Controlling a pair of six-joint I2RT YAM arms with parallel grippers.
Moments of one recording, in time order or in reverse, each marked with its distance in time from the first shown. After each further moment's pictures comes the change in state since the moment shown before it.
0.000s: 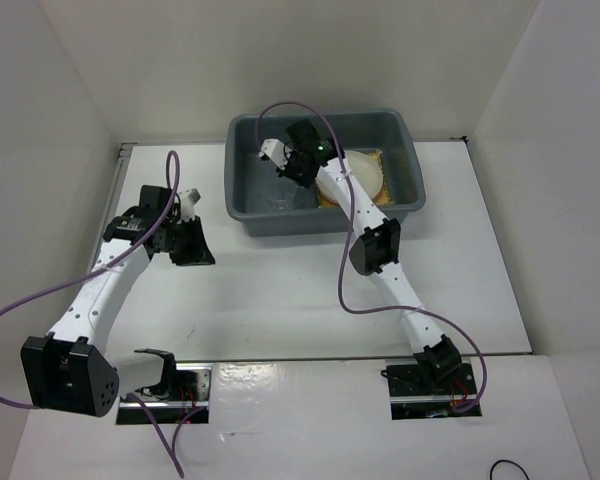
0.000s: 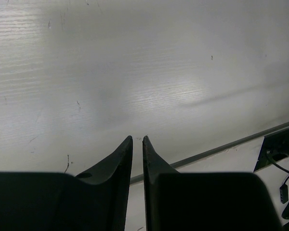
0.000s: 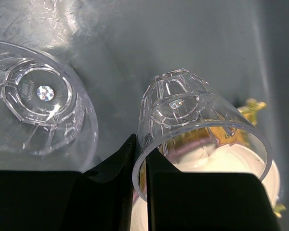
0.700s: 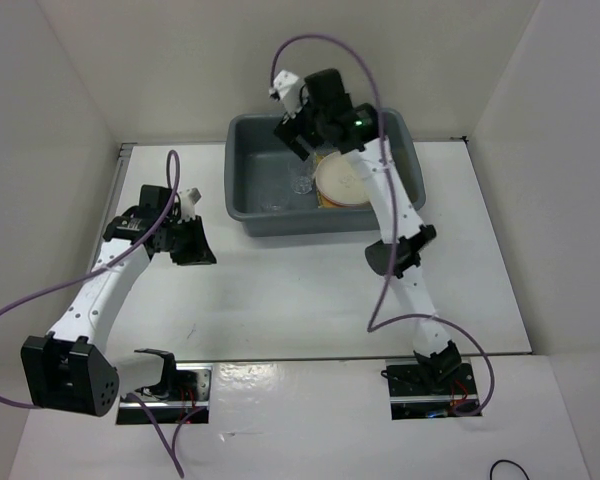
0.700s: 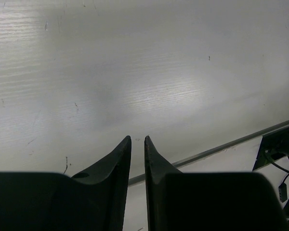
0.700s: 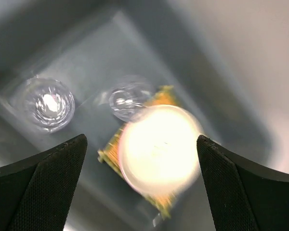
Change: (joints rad) left arm 0.000 0.008 0.000 0.008 0.009 0.001; right arm 0.035 -0.328 0.002 -0.027 0.097 0.207
